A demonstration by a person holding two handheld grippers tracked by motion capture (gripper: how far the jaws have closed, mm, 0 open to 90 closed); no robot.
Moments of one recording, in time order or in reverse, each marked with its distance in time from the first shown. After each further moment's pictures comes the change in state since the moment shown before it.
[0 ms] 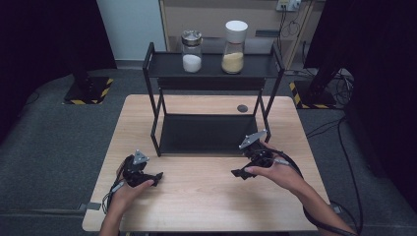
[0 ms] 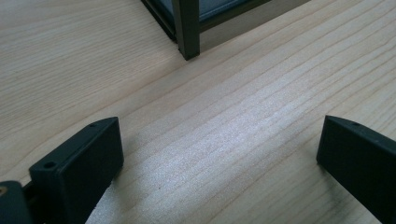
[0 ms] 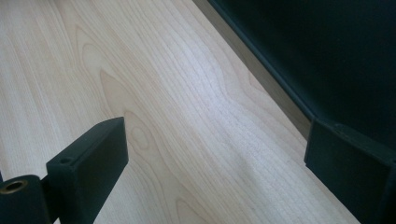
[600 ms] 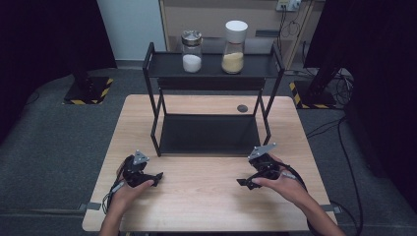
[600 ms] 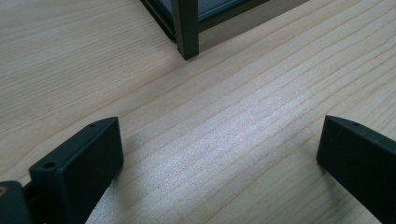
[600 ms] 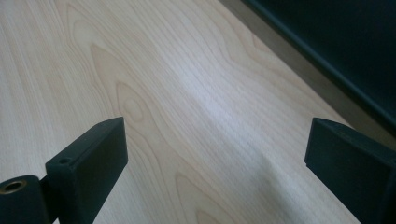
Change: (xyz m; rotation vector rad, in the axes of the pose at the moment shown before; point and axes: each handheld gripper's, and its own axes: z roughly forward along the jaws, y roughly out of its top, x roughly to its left) left arm -0.001 0.000 0.000 0.000 0.001 0.000; right arm -0.002 -0.058 0.012 -0.061 0.008 0.050
